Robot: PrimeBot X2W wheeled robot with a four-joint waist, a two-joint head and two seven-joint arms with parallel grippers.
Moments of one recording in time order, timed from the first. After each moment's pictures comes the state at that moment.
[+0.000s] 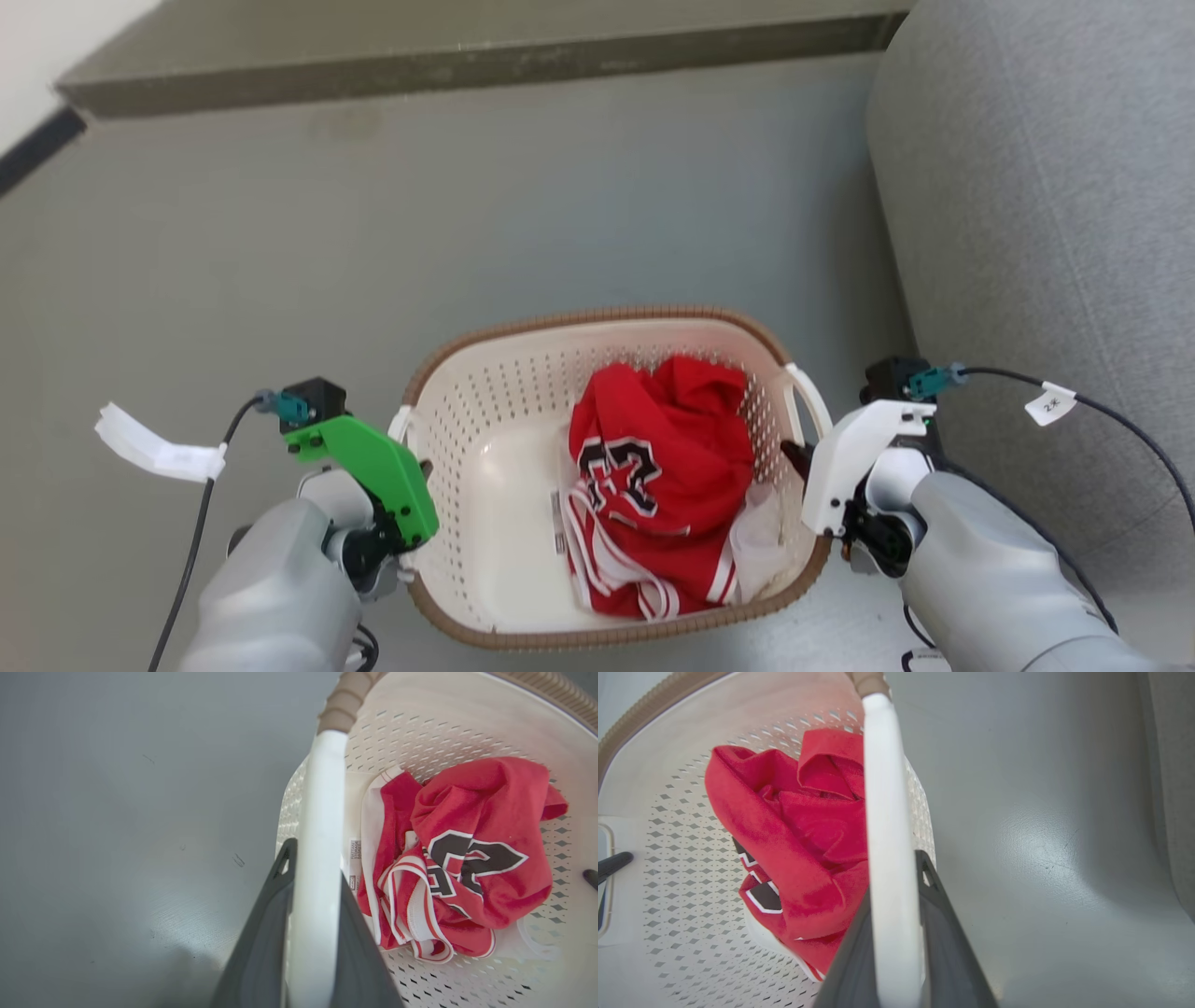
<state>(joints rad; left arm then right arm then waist) -0.66 -0.02 -0.49 1.19 -0.85 -0.13 0.19 -0.59 -0.01 0.48 1.17 0.66 0.13 0.11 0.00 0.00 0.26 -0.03</state>
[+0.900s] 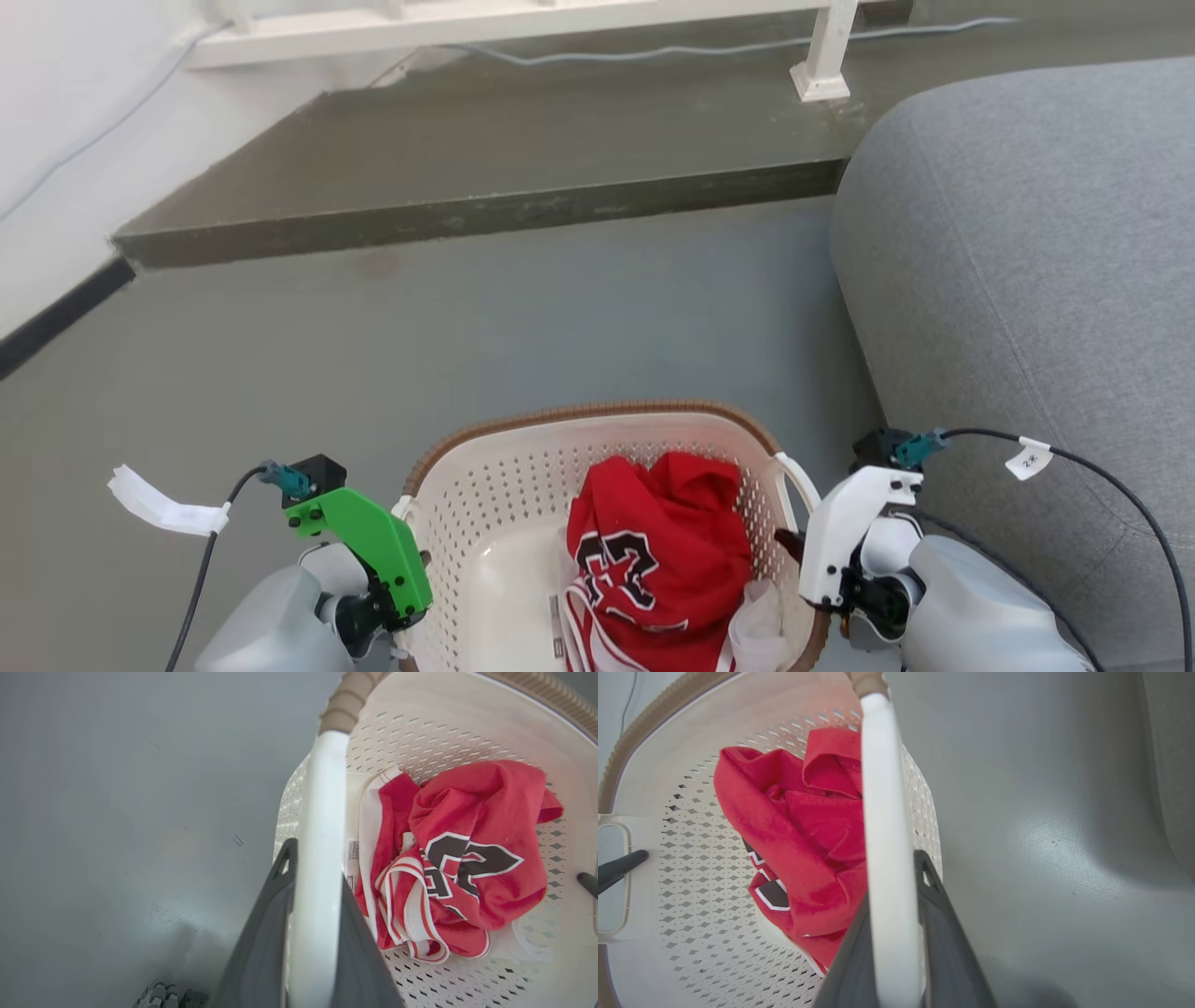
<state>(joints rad) -0.57 -0.01 -0.50 1.22 -0.90 -0.13 0.28 -0.49 -0.01 0.55 1.15 0.77 0.13 0.22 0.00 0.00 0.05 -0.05</state>
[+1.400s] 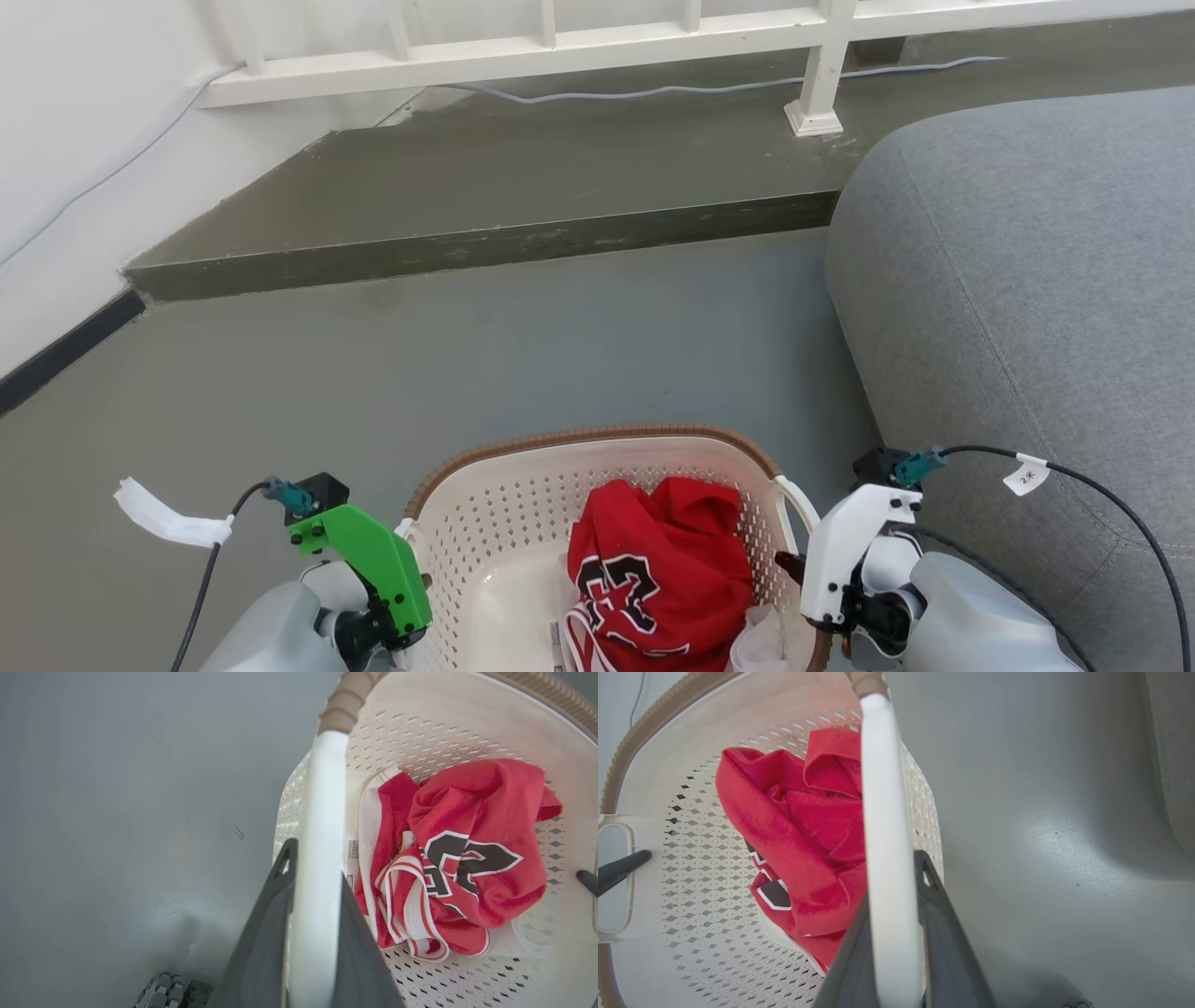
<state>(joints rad) -0.54 0.00 -0.51 1.22 -0.92 -0.13 0.32 -0.46 -0.01 0.57 1.16 0.80 0.13 0.24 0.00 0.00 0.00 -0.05</state>
